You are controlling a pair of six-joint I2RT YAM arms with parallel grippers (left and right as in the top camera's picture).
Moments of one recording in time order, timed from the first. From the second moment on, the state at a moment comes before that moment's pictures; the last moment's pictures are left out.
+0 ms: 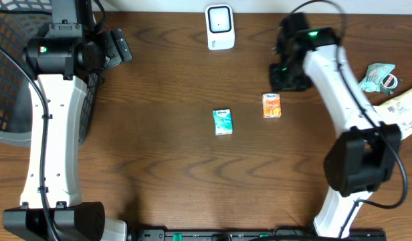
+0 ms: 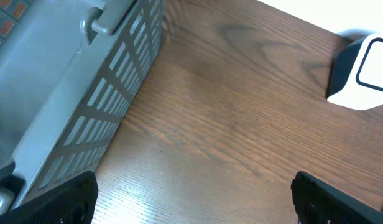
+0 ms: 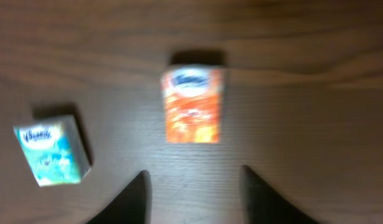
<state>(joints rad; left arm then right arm) 0.00 1.64 1.84 -1.16 -0.09 -0.35 0.17 2.00 1.83 -1.26 -0.03 0.19</state>
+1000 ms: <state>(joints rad) 0.00 1.64 1.84 -1.16 -0.09 -0.36 0.00 2.07 1.39 -0.77 -0.44 0.13</state>
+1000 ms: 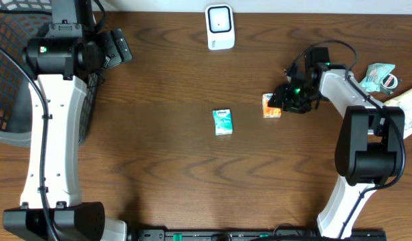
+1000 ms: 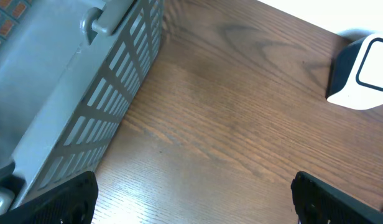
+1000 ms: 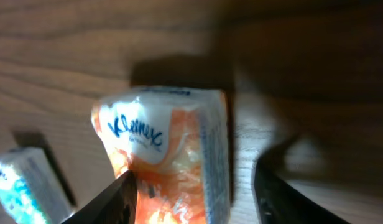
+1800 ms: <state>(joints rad) 0.00 1.64 1.84 -1.16 -0.09 -0.36 -0.01 2.07 1.31 -0.67 -0.88 0.13</state>
